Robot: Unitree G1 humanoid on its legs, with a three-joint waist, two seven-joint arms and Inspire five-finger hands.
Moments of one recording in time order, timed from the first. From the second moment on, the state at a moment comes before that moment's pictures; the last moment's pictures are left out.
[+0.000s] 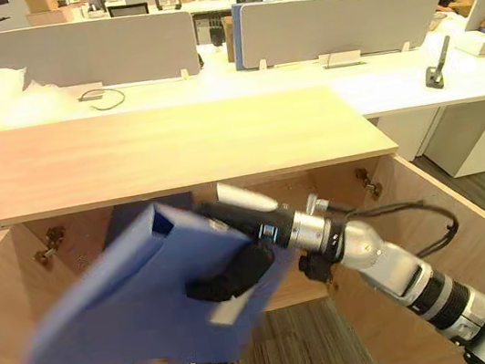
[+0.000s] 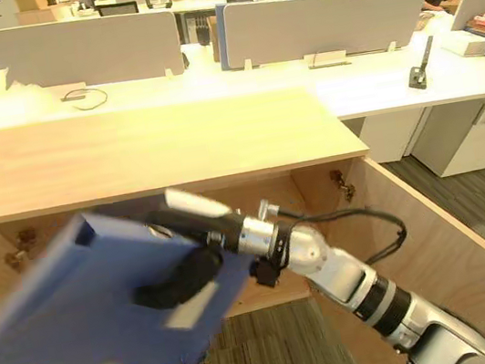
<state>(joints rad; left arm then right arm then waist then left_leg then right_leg) 0.41 0.29 -0.14 0.55 -0.22 -0.10 -0.33 -0.39 -0.48 0.73 -0.01 0.01 -0.23 0.34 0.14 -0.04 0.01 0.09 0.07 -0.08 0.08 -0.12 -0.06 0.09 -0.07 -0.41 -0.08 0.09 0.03</state>
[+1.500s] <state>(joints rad) 0.25 0.03 0.18 0.81 -0.17 -0.06 0.03 -0.92 -0.08 -0.38 0.73 1.38 -0.33 -0.25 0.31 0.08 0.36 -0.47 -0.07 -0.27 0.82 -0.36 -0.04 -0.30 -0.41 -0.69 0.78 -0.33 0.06</state>
